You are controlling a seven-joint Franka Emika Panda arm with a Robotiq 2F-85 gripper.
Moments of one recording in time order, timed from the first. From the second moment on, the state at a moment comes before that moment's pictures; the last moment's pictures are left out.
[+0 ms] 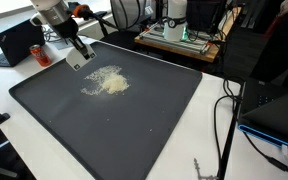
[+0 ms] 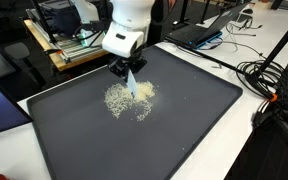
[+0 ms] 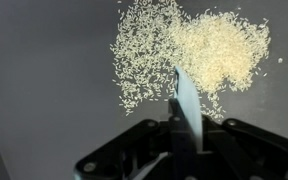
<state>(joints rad) -0.17 0.52 -0.09 -1.65 -0.02 1.98 0.04</state>
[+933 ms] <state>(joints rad) -0.41 0.51 -0.09 -1.91 0.45 2.23 -0.22</state>
